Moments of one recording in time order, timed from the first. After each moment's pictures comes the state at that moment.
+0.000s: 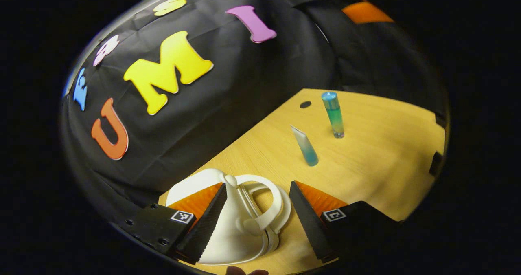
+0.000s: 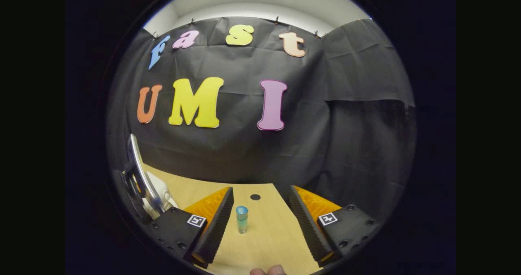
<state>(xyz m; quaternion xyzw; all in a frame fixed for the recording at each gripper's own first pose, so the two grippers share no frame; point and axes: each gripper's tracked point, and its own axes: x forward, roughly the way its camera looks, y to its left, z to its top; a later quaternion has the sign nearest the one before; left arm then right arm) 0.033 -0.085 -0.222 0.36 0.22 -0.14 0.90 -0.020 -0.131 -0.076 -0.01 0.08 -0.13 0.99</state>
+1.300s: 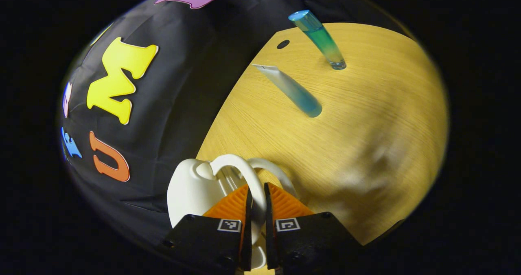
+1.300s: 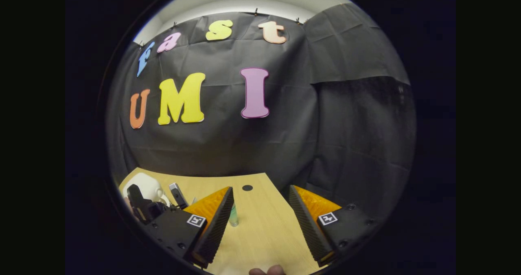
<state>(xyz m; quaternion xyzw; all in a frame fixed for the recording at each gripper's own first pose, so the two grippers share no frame) 0.060 -0.066 -0.282 0.49 0.33 -0.10 0.80 -0.029 -0.169 -0.106 0.03 0.10 -0.15 0.98</state>
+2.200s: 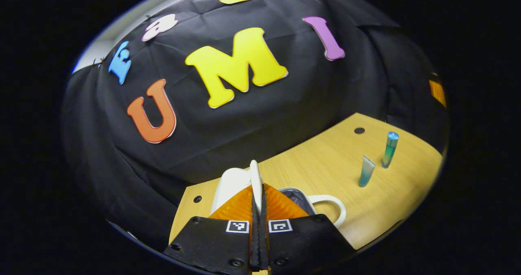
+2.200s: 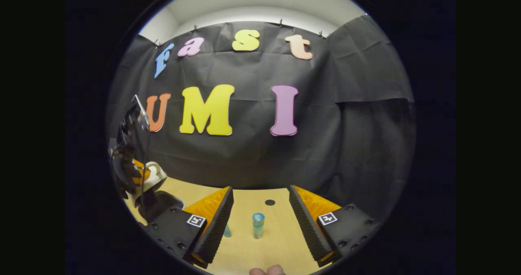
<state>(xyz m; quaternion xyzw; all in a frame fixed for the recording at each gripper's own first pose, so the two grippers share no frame) 0.077 0.051 -0.078 0.21 0.16 -0.01 0.96 -0.003 -0.074 -0.053 -0.01 0.06 -0.06 1.00</state>
